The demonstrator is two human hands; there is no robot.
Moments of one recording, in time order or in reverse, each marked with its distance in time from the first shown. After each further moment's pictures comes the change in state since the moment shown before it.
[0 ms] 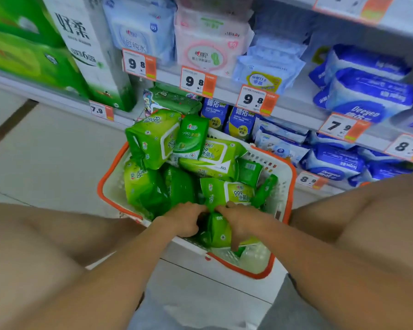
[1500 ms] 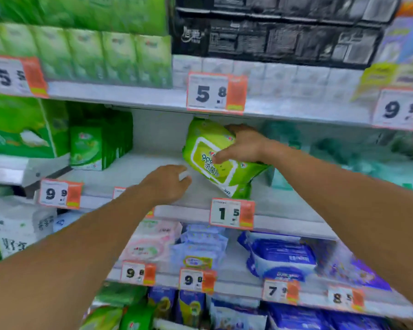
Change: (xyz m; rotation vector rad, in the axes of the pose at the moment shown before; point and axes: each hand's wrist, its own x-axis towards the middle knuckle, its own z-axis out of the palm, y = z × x) left_hand -0.006 0.213 -0.434 0.162 0.887 0.201; right_hand -0.262 0.150 -0.427 0.401 1.271 0.069
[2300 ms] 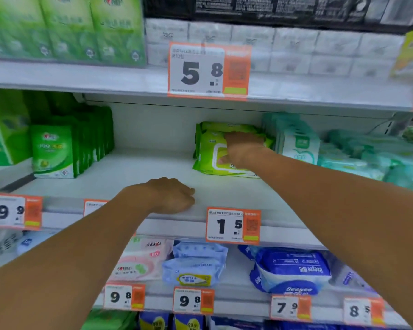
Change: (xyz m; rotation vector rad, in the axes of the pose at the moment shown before) left_hand 0.042 0.011 0.018 0.296 -0.440 0.035; right_hand 0.087 0.069 0.052 -0.649 0.017 0.186
